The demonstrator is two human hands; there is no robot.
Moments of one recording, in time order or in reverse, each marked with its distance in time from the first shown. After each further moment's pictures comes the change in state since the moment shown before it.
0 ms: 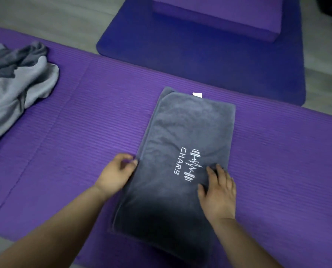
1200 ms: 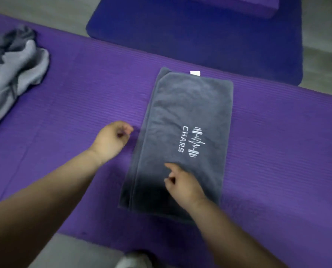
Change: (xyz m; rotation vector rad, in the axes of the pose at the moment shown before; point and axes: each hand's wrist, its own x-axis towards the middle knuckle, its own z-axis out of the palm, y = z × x) left_hand 0.019 0.028 -0.017 0.157 -0.021 0.278; right_hand -0.015 -0.055 -0.031 0.424 -0.686 -0.027
